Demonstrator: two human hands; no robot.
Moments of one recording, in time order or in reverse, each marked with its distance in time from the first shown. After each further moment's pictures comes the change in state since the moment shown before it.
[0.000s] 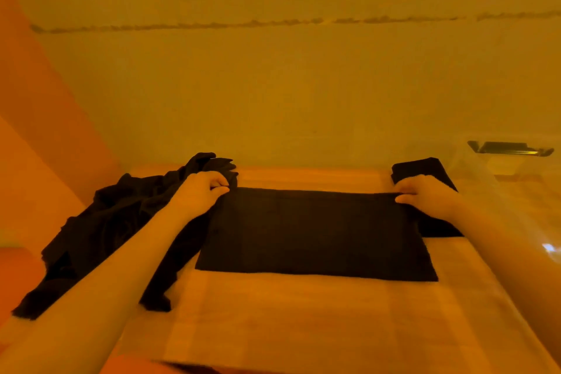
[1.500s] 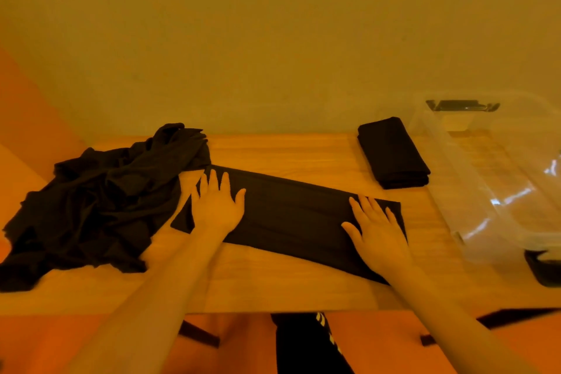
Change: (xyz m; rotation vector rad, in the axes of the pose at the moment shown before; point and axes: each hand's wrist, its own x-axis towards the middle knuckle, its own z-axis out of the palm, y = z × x) left_hand -0.049 0.037 0.120 0.381 0.045 -0.100; right_hand -0.107 -0.005 0.124 -0.172 0.091 0.059
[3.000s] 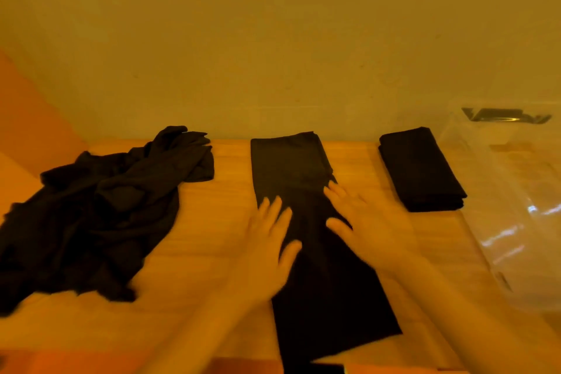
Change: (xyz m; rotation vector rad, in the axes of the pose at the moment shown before) left_hand -0.053 0.049 -0.015 -0.316 -0.079 0.382; right_hand 0.060 -0.036 -0.037 0.098 -0.116 -0.330
